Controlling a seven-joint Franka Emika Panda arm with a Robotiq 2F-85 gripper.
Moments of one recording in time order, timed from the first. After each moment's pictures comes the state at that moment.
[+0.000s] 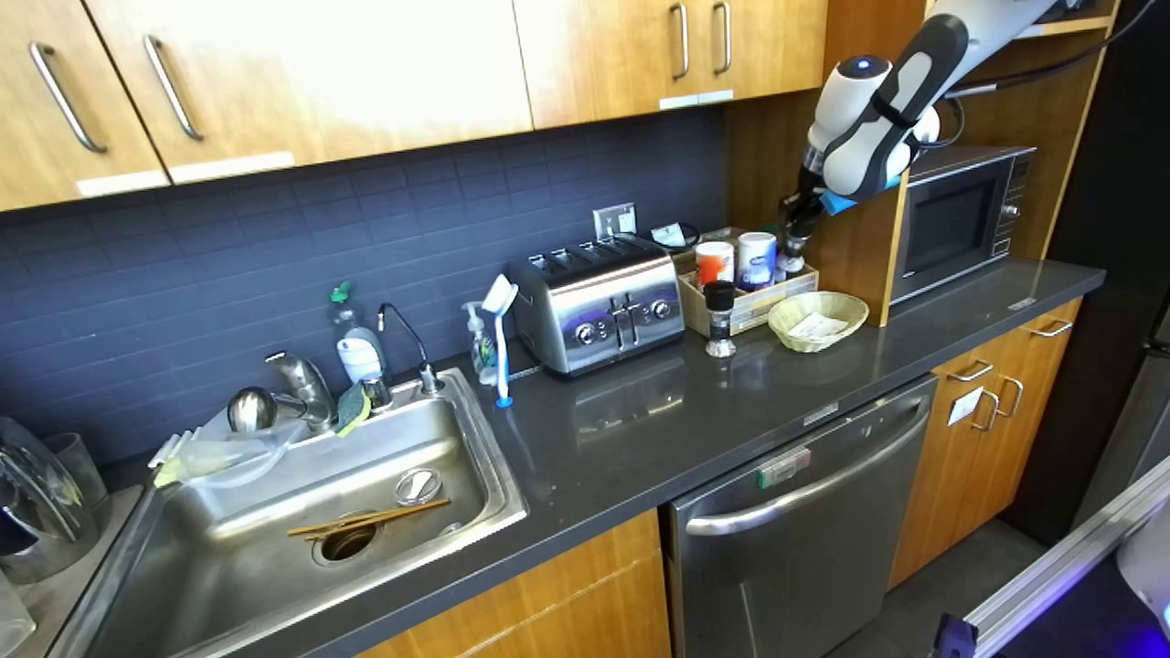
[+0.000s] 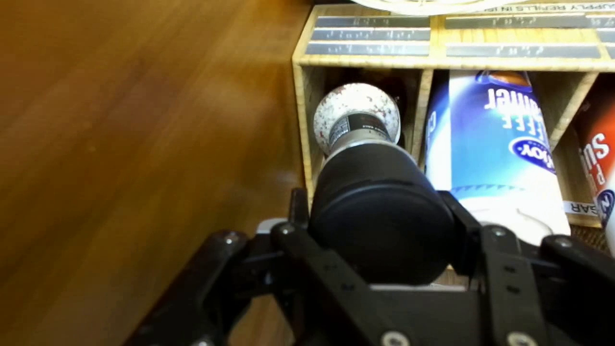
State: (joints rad) arm -0.05 0.30 -0.28 -2.09 -0.45 3.01 0.23
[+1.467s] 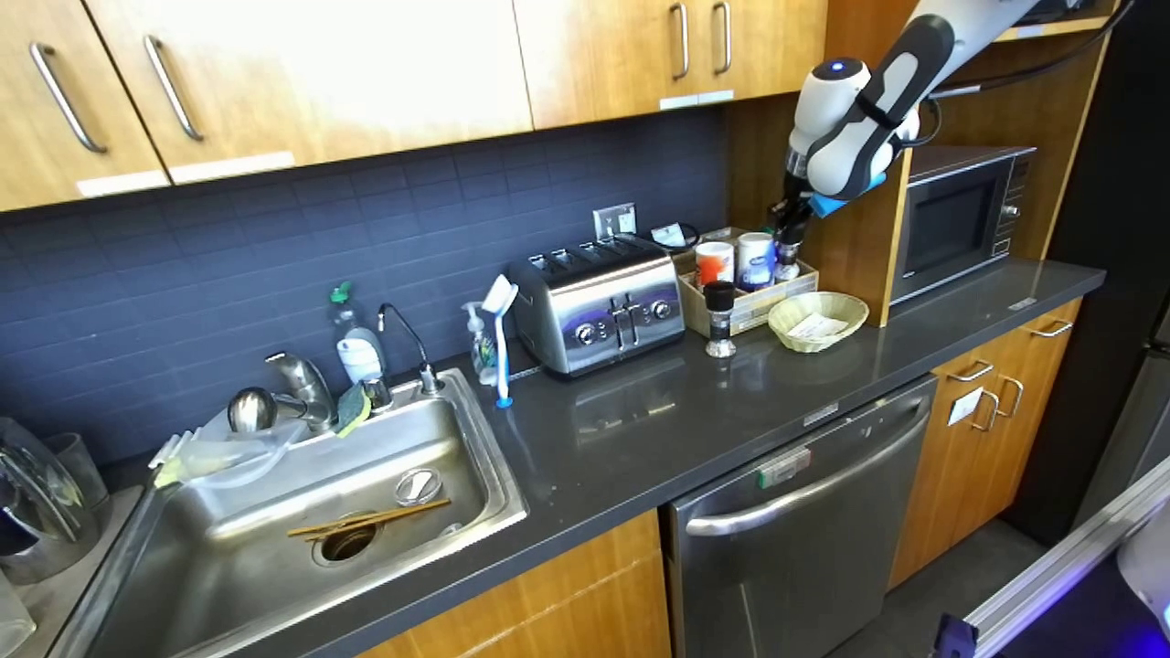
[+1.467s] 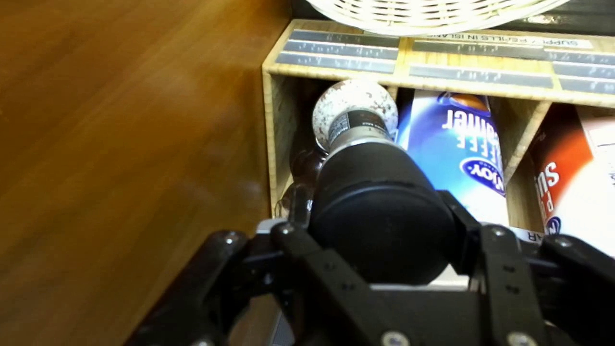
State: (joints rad) arm -0.01 0.31 -0.27 -2.06 -0.46 2.91 0.20
